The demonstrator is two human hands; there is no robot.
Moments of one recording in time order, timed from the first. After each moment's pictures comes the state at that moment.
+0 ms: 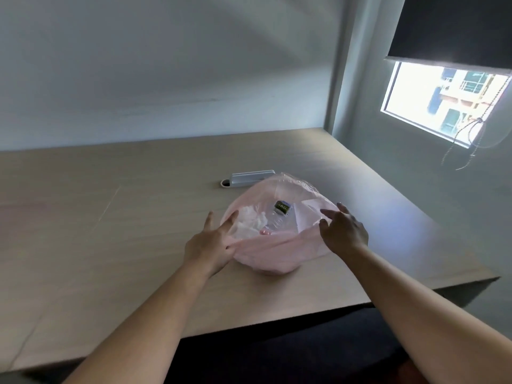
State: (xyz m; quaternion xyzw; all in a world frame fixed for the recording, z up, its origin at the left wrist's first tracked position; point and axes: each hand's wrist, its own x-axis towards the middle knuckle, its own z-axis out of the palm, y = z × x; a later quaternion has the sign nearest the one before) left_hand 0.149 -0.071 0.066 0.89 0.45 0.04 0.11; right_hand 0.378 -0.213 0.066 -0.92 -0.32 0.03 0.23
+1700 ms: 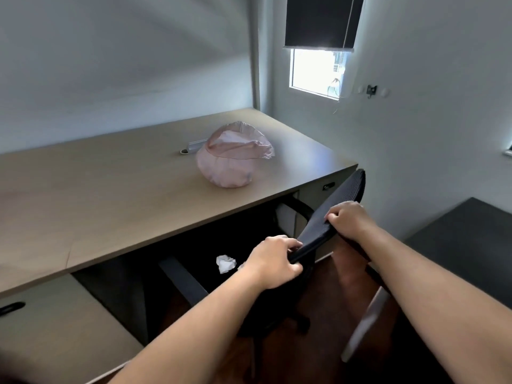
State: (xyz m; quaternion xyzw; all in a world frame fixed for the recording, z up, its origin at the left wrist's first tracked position) left_hand -0.047 -0.445 0.052 0.95 0.12 0.03 0.30; right_hand 0.133 -0.570 0.063 -0.95 -0.27 0.05 0.16
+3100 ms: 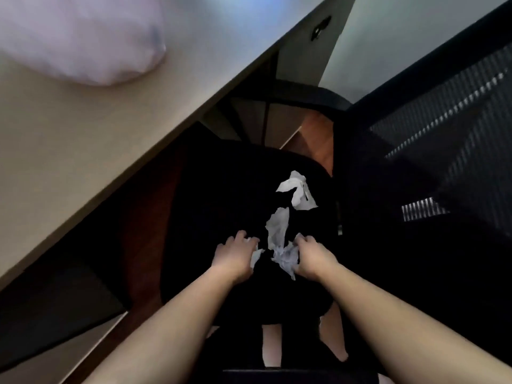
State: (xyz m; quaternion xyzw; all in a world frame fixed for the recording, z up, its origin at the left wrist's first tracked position) left_hand 0.072 -0.279 -0.274 0.91 0.02 -0.39 0.11; right_hand 0.116 -0.464 -0.275 -0.89 -0.08 0.46 0.04
